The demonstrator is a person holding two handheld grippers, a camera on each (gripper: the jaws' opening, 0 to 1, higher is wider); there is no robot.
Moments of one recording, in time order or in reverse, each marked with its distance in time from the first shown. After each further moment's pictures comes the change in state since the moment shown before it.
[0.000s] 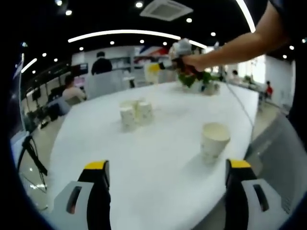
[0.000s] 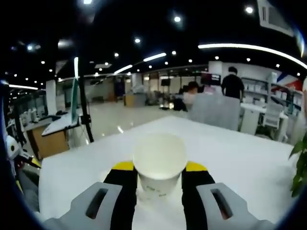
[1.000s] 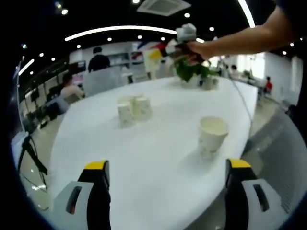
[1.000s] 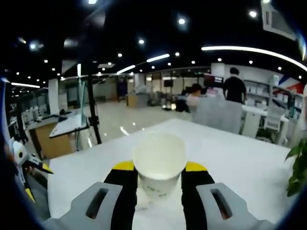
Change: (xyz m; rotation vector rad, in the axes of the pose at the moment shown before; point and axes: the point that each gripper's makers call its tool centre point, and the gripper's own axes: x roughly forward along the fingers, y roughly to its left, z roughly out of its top) left arm 0.001 -0.003 -0.008 0.013 0.037 -0.007; right arm -0.035 0.045 0.016 -0.023 0.002 0.023
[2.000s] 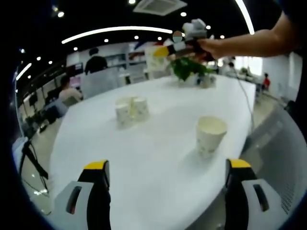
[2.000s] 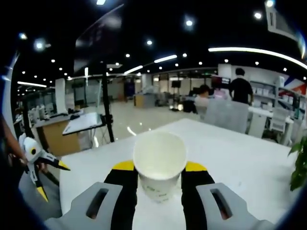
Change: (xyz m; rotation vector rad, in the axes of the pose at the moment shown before) left arm 0.000 -0.009 0.002 0.040 0.007 -0.020; right arm -0.037 0.056 -0.012 -0.007 -0.010 0.065
